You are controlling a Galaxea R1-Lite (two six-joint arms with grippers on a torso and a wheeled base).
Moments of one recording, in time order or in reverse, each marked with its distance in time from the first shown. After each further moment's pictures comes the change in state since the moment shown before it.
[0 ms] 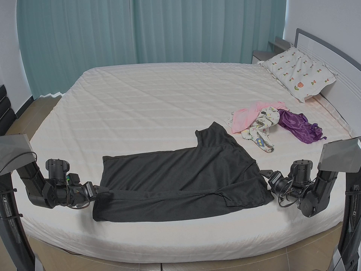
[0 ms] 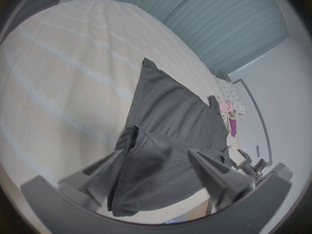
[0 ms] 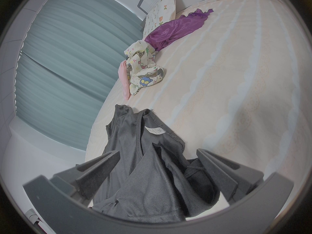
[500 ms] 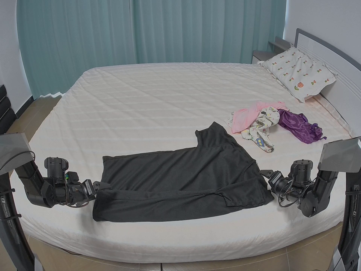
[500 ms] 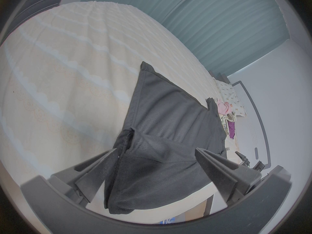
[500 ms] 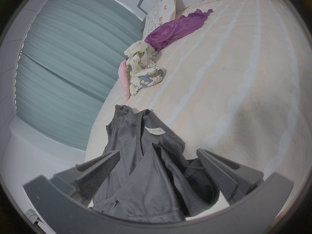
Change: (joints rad) left arm -0.004 -0.026 0.005 0.000 0.001 -0.028; right arm -0.001 -0.002 0.001 0.000 0.000 0.000
